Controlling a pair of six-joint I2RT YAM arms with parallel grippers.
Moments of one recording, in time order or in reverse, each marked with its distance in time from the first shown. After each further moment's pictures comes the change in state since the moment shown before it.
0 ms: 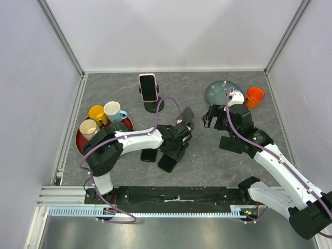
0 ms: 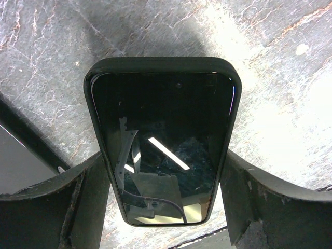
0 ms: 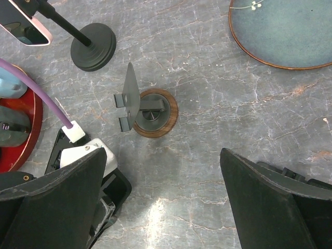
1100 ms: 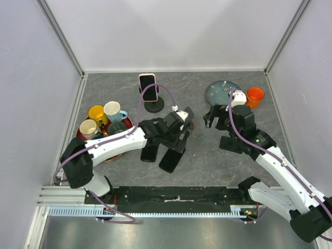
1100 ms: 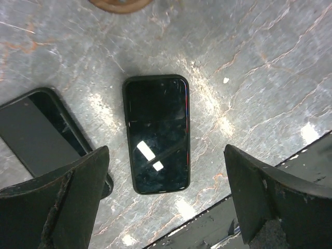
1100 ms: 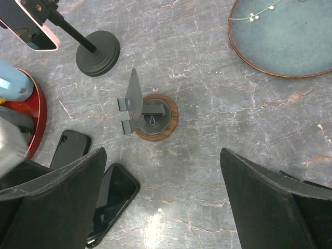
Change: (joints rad) left arm 0.006 -0.227 0.028 0.001 -0.041 0.000; right arm 0.000 -0.034 0.000 0.002 0.003 -0.015
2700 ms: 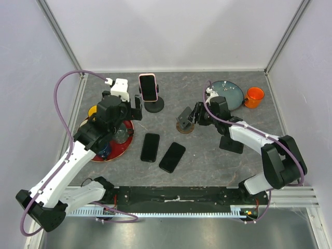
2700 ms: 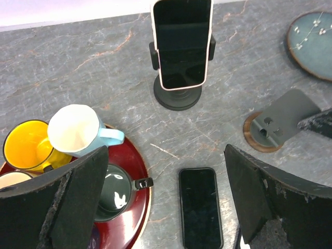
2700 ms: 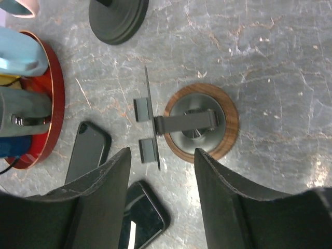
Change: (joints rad) left arm 0.406 -0.573 -0.056 0.119 -0.253 0.250; right arm -0.065 0.550 -0.023 0.421 -0.370 0.117
